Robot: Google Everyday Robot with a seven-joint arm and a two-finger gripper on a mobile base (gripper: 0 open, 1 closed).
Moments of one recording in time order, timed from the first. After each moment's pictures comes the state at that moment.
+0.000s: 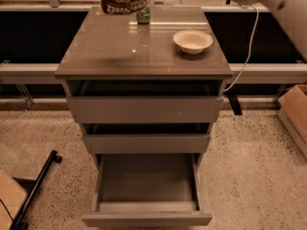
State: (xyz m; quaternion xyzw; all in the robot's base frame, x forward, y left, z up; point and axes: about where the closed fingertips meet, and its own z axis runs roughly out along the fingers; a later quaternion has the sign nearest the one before) arm 0.703 0.022 1.148 -0.31 0.63 0.23 0.67
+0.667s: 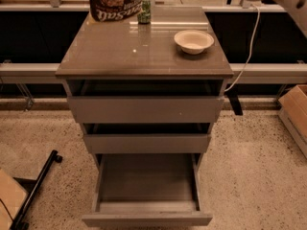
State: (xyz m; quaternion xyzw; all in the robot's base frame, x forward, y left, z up) arm 0.654 0.039 1.162 -0.33 0.62 0.23 0.67
